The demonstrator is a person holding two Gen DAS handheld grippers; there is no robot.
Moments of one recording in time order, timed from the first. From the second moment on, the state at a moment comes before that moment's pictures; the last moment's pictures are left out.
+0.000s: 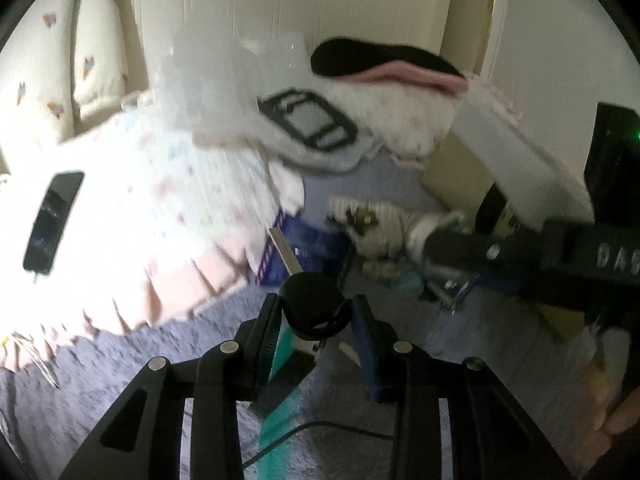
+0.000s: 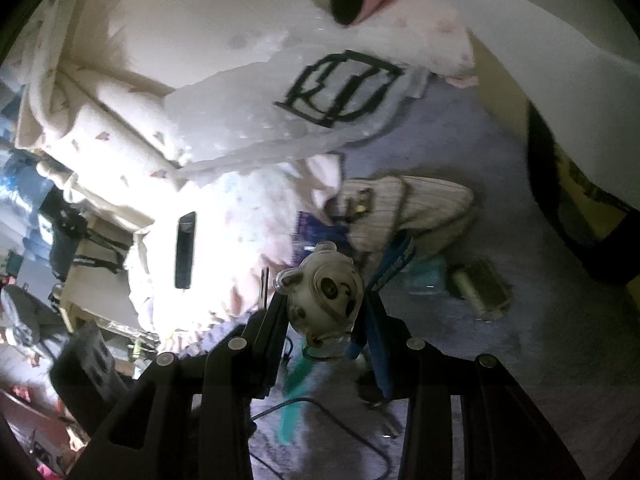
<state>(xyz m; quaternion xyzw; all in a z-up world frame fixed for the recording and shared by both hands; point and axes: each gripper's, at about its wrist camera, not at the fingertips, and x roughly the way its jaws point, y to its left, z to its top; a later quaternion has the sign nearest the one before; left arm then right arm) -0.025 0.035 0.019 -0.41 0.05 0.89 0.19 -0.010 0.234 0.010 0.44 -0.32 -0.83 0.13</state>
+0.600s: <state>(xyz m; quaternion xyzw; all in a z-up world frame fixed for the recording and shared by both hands) -0.020 0.094 0.146 -0.32 0.08 0.91 0.24 0.009 0.295 0.103 0.31 -0.36 -0.87 0.13</state>
